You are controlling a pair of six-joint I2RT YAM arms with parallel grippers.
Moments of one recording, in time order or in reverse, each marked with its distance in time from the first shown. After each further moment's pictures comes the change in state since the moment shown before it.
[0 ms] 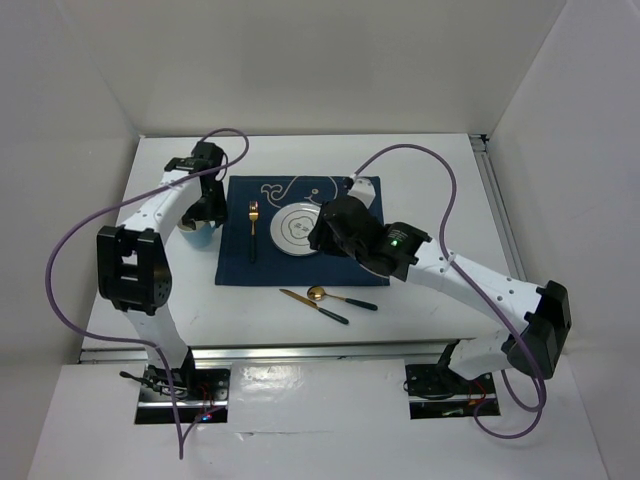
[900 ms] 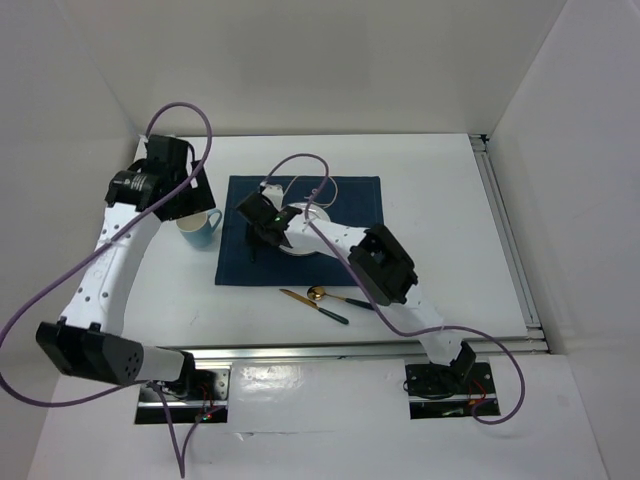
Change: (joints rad) left arm -0.039 -0.486 0.020 -0.133 0.005 -0.084; right arm -0.016 1.063 0.768 0.085 -0.111 -0.048
